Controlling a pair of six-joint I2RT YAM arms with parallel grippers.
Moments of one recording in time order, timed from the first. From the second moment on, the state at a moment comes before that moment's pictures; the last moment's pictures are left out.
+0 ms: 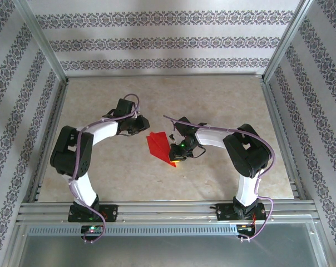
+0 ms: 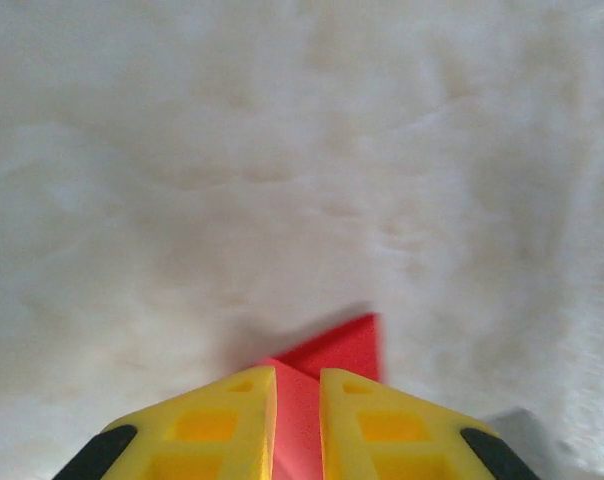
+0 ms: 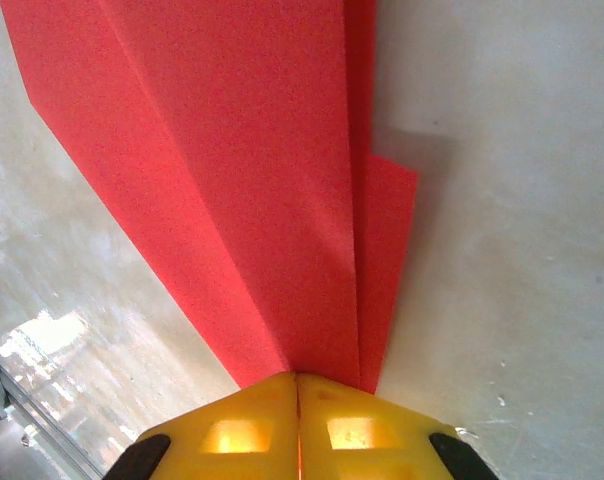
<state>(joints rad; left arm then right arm) -0.30 1.76 1.06 -0.19 0.42 -0.67 0.61 1.87 1.04 -0.55 -0.55 0.44</state>
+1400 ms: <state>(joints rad) -0.45 1.88 0.98 -0.09 0.46 -0.82 0.62 1.87 1.08 -0.48 -0.51 0.49</state>
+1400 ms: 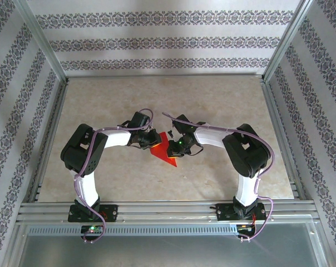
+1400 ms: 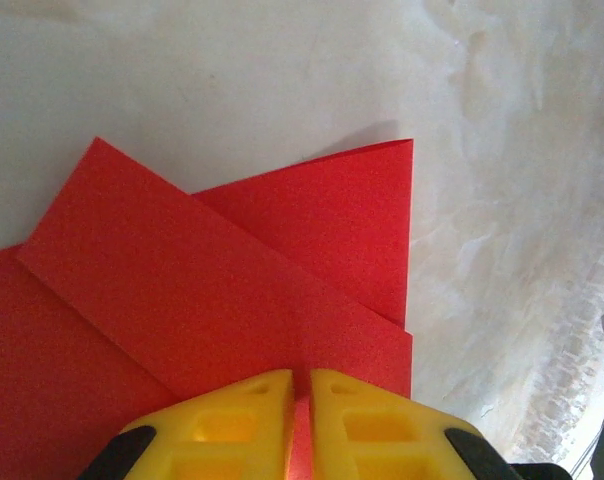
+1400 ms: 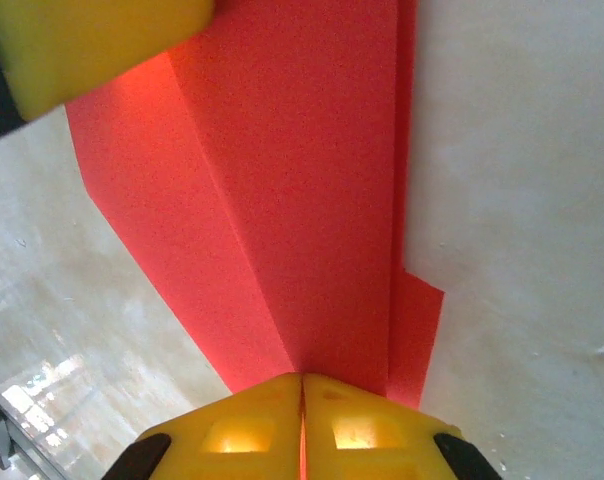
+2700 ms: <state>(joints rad) -0.41 1.58 0.93 -0.15 0.36 -0.93 0.50 1.74 0.98 -0.25 -0.58 0.57</state>
